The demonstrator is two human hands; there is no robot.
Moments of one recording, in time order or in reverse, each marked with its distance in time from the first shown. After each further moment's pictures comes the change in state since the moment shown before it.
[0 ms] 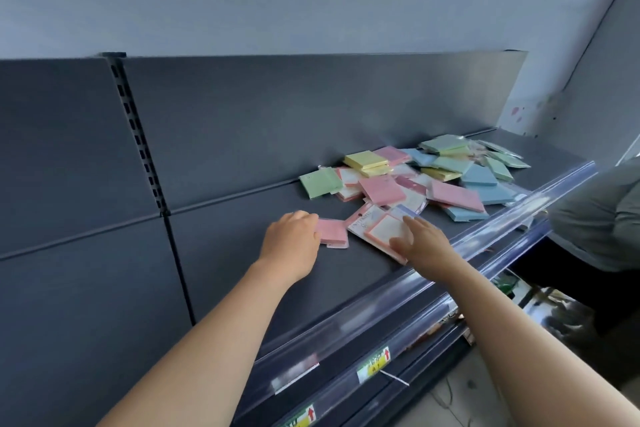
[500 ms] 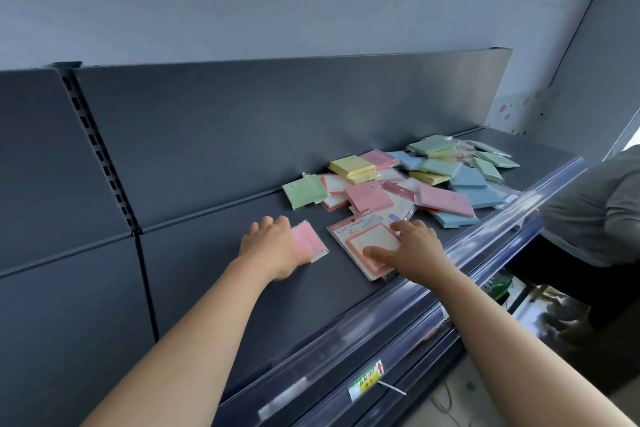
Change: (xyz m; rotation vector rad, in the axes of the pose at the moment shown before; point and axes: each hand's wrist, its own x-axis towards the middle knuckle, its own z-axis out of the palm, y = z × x) left_hand 0.026 0.001 -0.005 0.033 -0.201 -0.226; right_hand 0.028 0.015 0.008 0.048 0.090 0.036
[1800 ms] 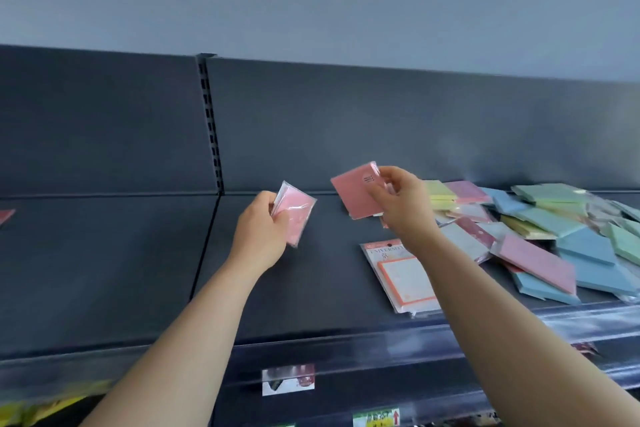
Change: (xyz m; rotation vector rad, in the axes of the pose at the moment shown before) left_hand -0.056 -0.022 -0.010 -0.768 0.617 -0.366; right_hand 0.055 -0.101 -0.013 0.788 -0.013 -0.575
